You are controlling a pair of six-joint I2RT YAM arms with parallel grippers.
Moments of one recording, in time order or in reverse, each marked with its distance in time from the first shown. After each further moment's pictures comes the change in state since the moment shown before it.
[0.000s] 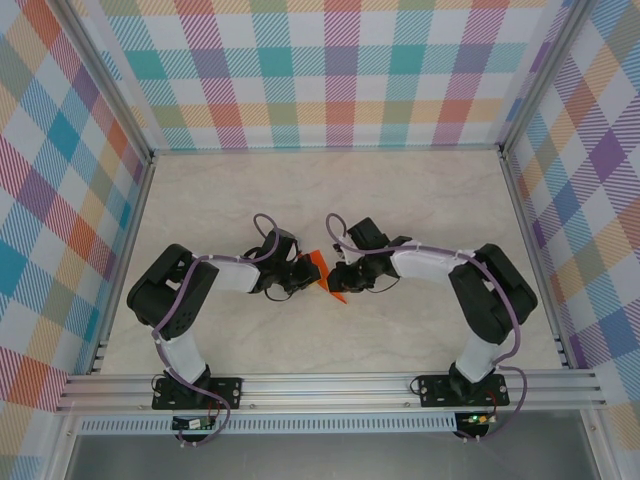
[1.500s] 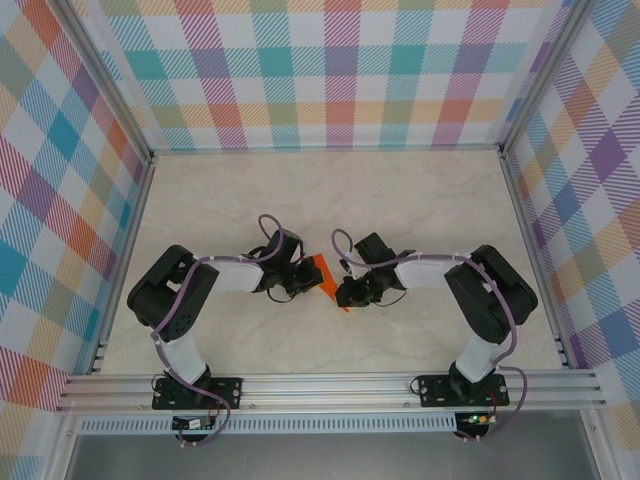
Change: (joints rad) left arm -0.022 -0.006 0.032 -0.092 -0.015 0.003; right arm -0.007 -0.021 -0.168 0.086 -0.033 -0.024
